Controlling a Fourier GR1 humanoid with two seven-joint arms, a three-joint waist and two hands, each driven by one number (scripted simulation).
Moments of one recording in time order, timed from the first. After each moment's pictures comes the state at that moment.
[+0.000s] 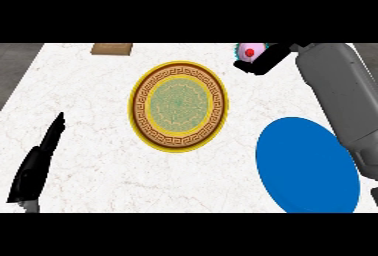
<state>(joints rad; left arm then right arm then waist) 0.04 0.30 0.09 -1.46 -0.19 0.02 -0.13 -1.11 -0.36 0.11 -0.74 0.42 0.20 -0.54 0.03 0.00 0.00</state>
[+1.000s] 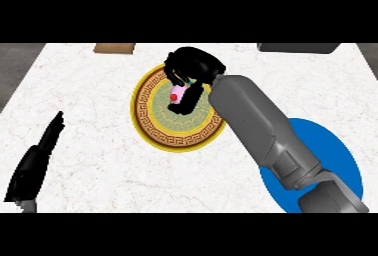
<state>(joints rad) 0.04 0.29 0.11 -1.47 -0.19 -0.02 -0.14 -1.18 -0.01 0.29 -0.52 0.47 0.13 -0.32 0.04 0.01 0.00</state>
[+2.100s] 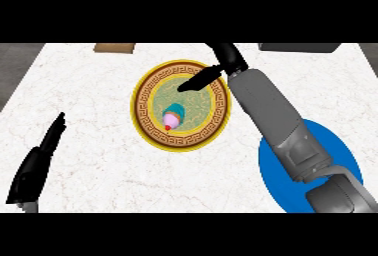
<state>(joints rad) 0.05 0.28 0.11 -1.49 -0.21 -0.02 -0.14 -1.19 -0.06 0.13 -0.37 0.02 -0.04 -0.30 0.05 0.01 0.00</state>
